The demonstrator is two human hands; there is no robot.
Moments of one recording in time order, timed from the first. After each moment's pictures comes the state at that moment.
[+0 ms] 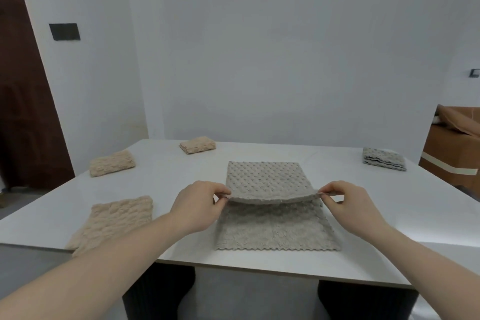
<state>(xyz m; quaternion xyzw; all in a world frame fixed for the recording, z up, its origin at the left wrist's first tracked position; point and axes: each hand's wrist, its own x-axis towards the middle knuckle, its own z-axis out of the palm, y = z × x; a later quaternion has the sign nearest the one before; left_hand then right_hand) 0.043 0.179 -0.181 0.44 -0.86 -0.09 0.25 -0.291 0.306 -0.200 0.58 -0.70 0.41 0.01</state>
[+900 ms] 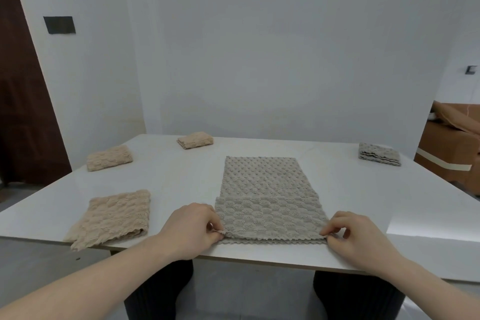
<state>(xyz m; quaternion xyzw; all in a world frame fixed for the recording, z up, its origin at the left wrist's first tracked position) 0.063 0.210 -0.213 0.40 -0.90 -0.03 0.14 -0.282 0.365 -0.237 0.63 -0.72 0.29 -0.02</state>
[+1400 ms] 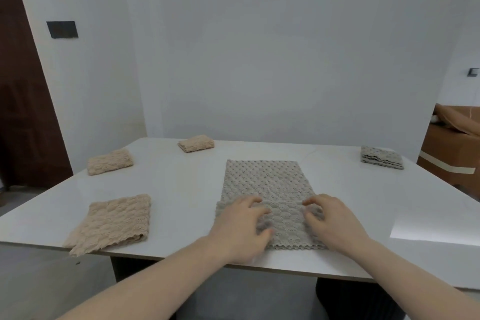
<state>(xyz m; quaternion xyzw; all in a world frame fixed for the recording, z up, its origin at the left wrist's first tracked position) -0.017 0.241 -0.206 0.35 -0.92 -0.07 0.17 -0.261 0.310 -0.226 0.60 -0.74 0.29 0.02</state>
